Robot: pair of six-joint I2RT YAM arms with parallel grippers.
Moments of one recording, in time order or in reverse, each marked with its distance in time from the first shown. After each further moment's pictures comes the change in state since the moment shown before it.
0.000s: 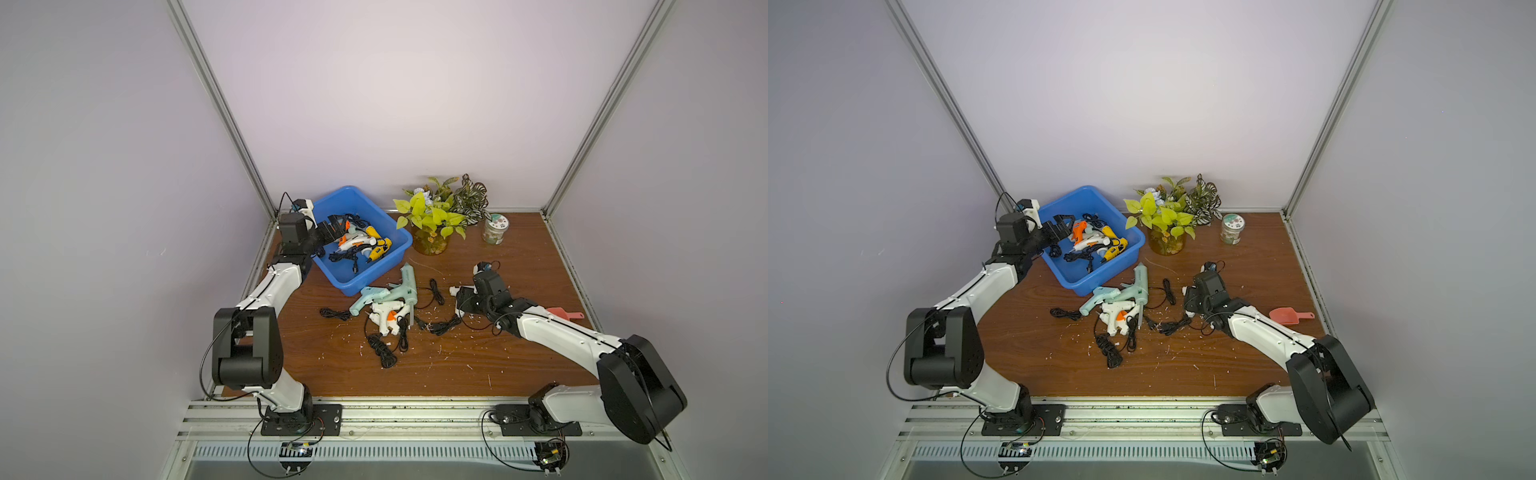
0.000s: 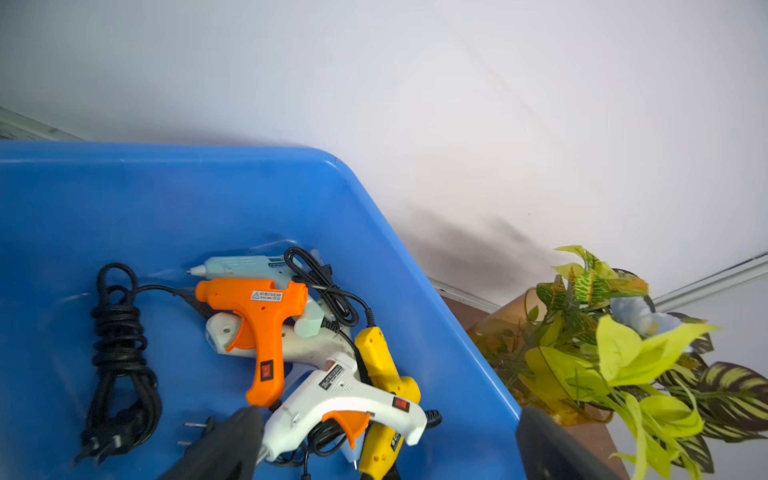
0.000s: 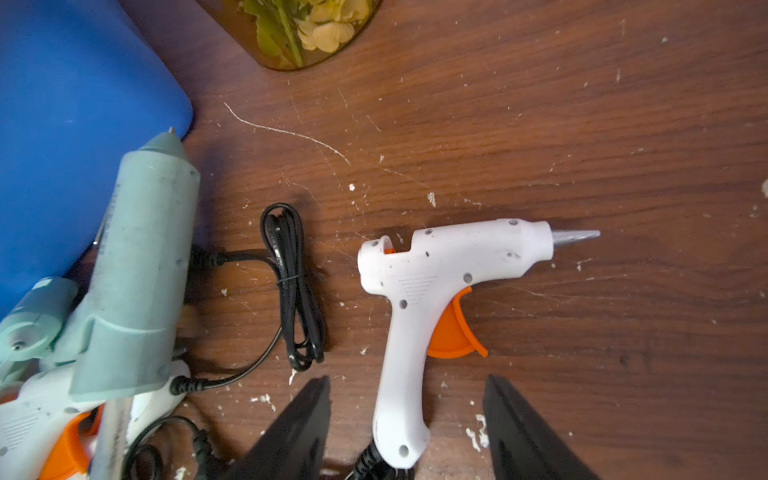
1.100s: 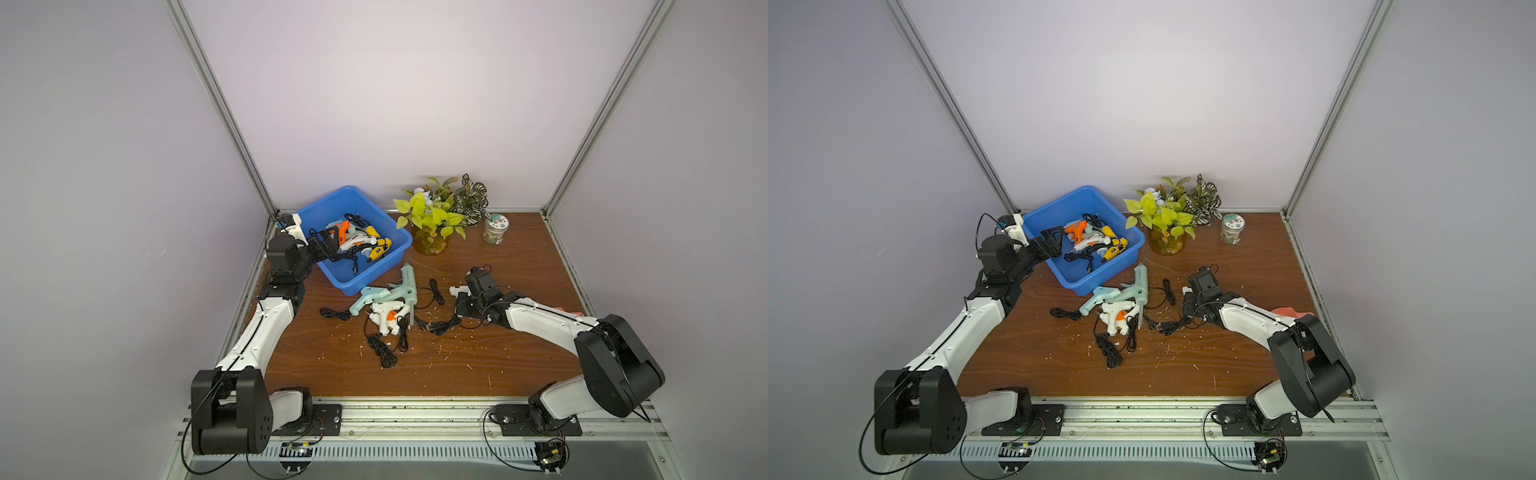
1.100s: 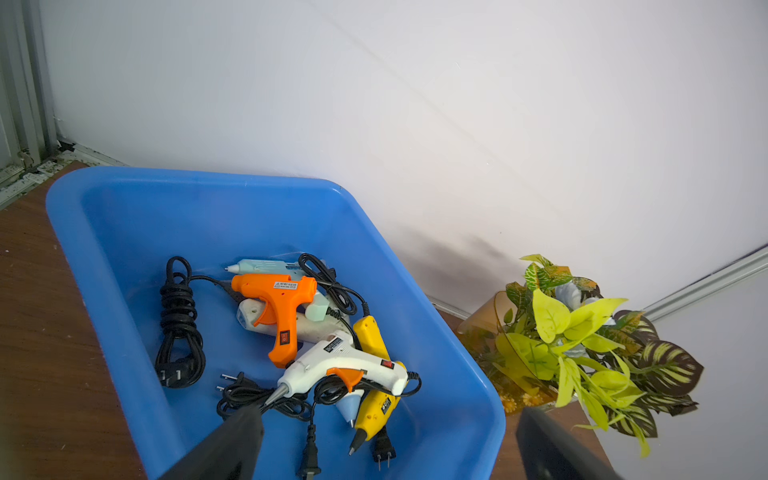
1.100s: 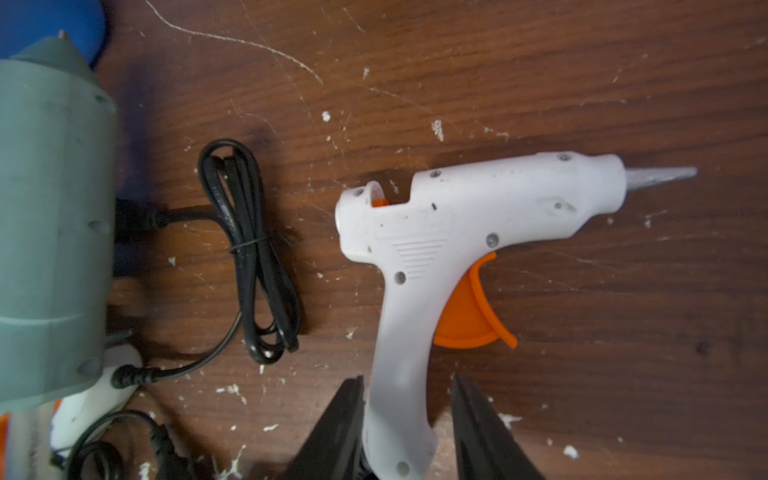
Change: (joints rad) left arm 0.000 -0.283 -0.228 0.038 -0.056 -0.025; right arm 0.000 0.127 0.044 -0.038 -0.077 0.042
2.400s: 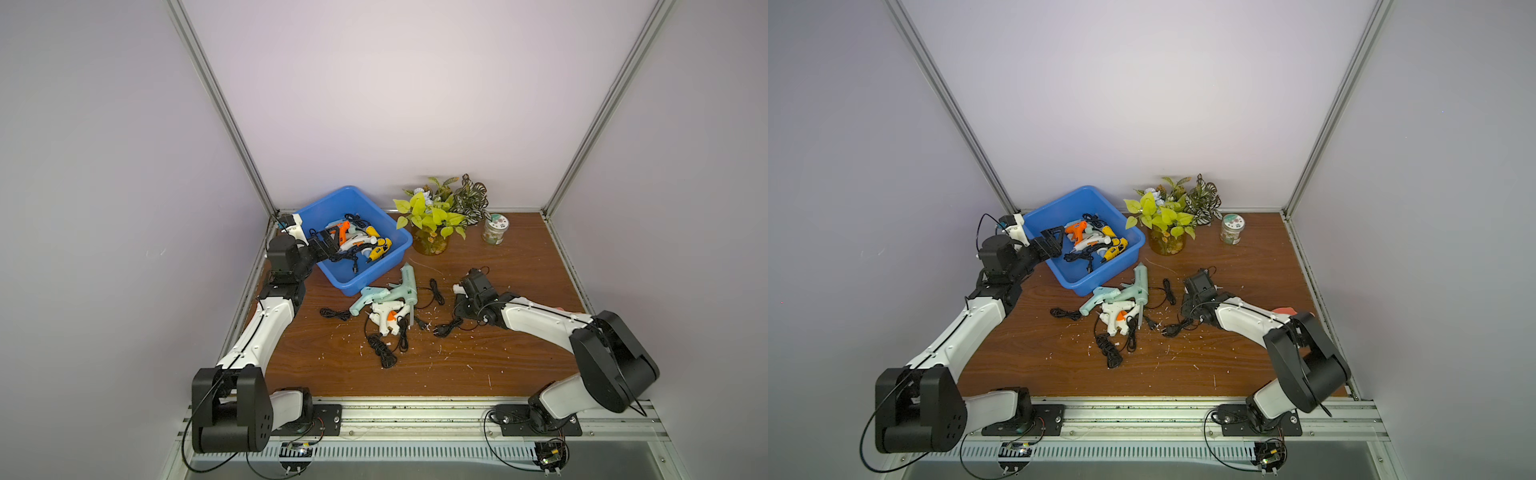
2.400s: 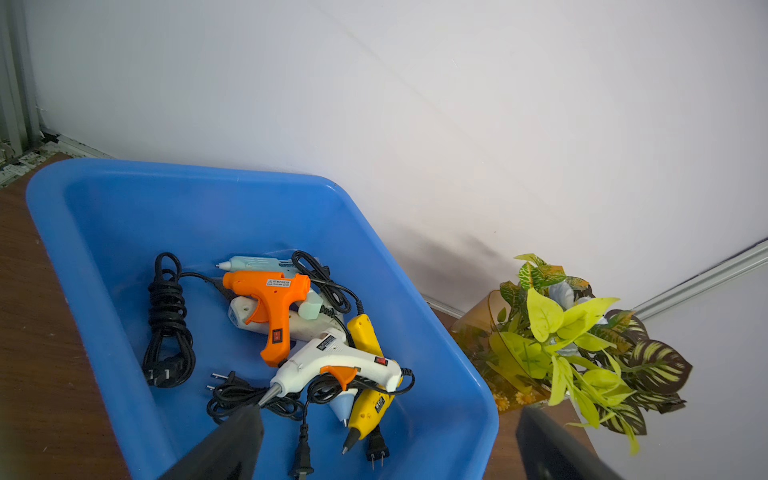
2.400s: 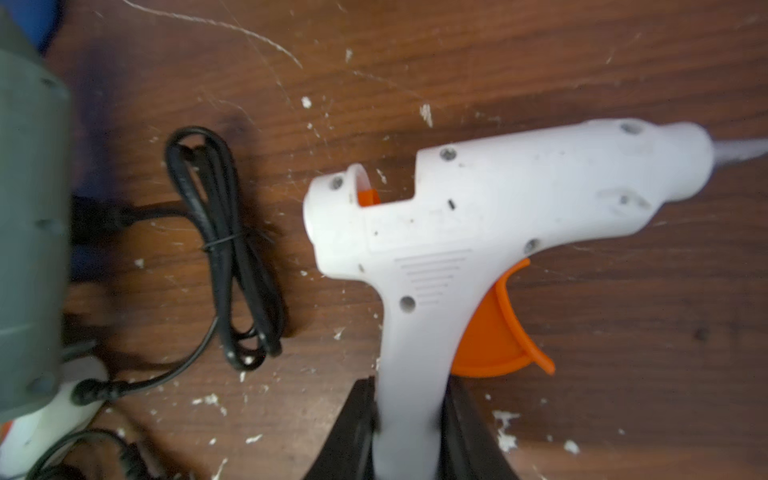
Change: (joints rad) left arm 0.000 0.008 0.000 0.007 0.024 -0.019; right arm 0.027 -0.043 -0.005 -0.025 0.077 -0.009
